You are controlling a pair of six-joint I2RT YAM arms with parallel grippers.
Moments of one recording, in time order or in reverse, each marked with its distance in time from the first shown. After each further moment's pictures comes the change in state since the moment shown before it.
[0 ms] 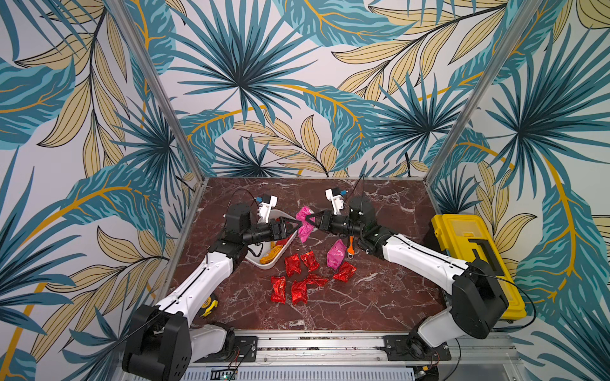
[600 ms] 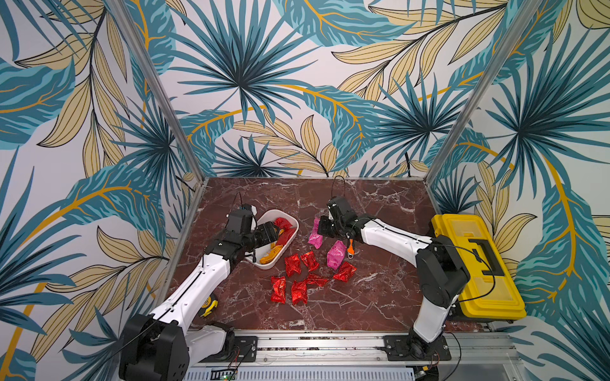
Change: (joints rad) left arm 0.010 0.000 0.028 -0.382 -0.587 0.068; right arm -0.006 0.317 0.268 -0.518 0.381 -0.167
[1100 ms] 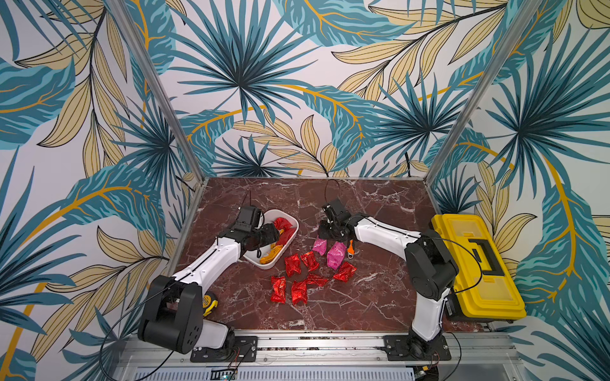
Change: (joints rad) left arm 0.002 0.234 0.093 -0.026 -0.017 0.029; right arm 0.002 0.035 0.011 -0.067 0.082 -0.069
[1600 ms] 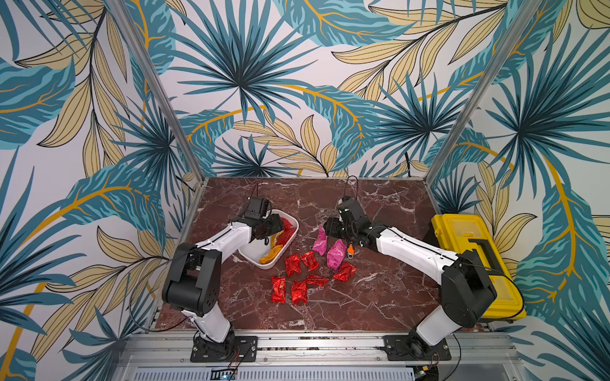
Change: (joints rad) left arm 0.001 0.272 0.164 0.108 -0.019 -0.040; right arm 0.000 -0.263 -0.195 0.109 0.034 0.040
